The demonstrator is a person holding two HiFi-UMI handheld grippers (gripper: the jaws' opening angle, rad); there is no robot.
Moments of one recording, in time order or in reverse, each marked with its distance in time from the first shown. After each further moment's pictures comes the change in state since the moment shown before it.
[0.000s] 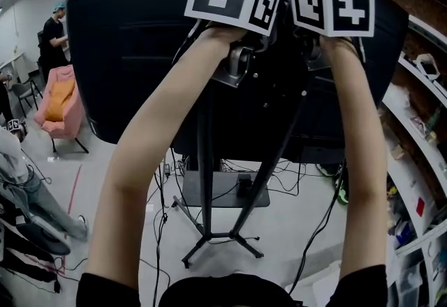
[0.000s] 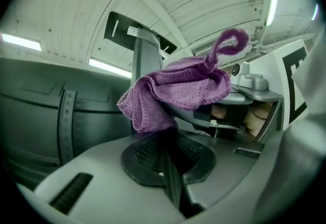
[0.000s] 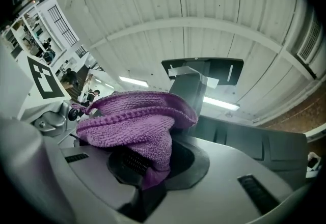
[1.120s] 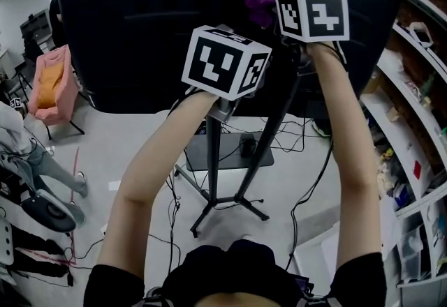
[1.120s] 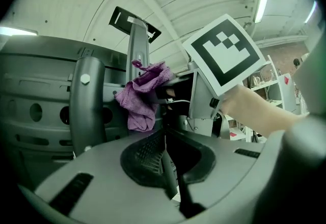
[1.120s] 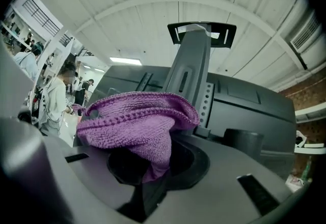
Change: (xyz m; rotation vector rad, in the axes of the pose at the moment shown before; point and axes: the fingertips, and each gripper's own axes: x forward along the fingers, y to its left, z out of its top) left arm -0.067 -0.043 -0.143 0.008 0.076 -0.093; right arm -0.014 0.055 -0.120 0.074 0.260 -0.078
